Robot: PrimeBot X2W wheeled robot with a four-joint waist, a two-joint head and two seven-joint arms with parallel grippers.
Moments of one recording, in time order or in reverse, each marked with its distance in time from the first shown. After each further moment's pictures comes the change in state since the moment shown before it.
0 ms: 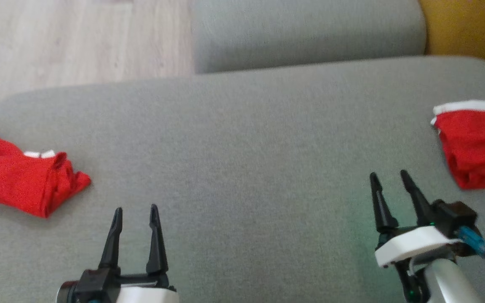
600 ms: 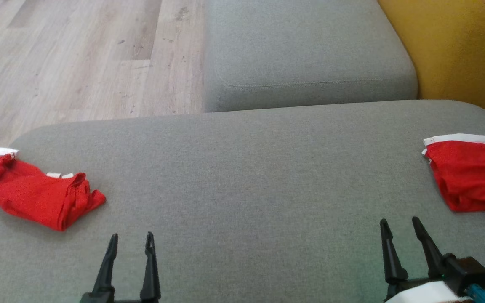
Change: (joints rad) left arm 0.103 0.001 0.064 0.020 0.103 -0.047 0.000; right arm 0.295 0.051 -0.090 -0.261 -0.080 0.000 -0.002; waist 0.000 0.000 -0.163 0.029
